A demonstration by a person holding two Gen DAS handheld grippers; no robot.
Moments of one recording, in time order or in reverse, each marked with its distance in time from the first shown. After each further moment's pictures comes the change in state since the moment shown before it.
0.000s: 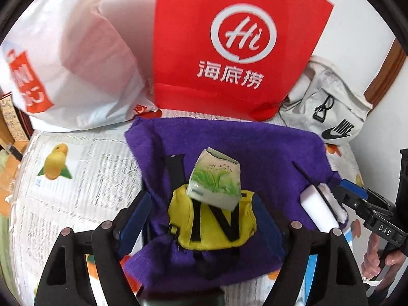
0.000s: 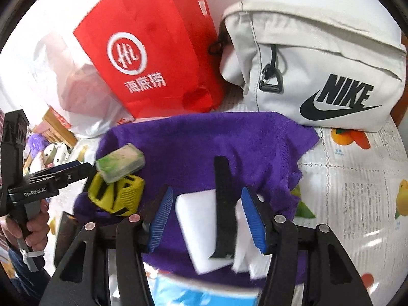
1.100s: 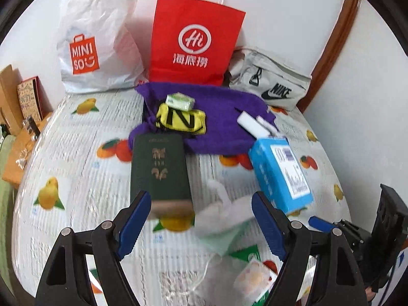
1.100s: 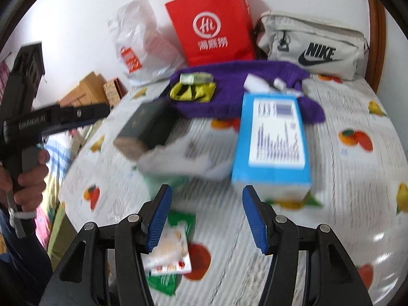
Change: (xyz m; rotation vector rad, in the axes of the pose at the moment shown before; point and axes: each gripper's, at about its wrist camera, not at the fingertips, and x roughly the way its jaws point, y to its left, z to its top) left arm -0.150 -0.022 -0.174 0.055 -0.066 -0.089; right arm -0.139 0.086 -0.225 -0.084 -0.010 0.028
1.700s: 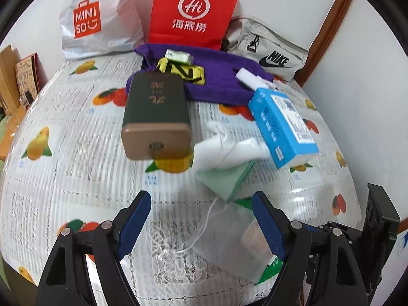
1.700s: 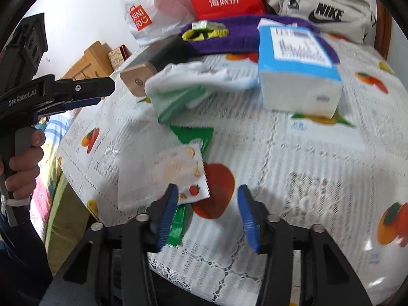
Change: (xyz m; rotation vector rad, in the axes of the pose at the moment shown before) left arm 0.014 0.007 -0.071 0.002 0.081 -0.017; right arm 0.026 0.013 -0.081 -0.003 0.129 0.043
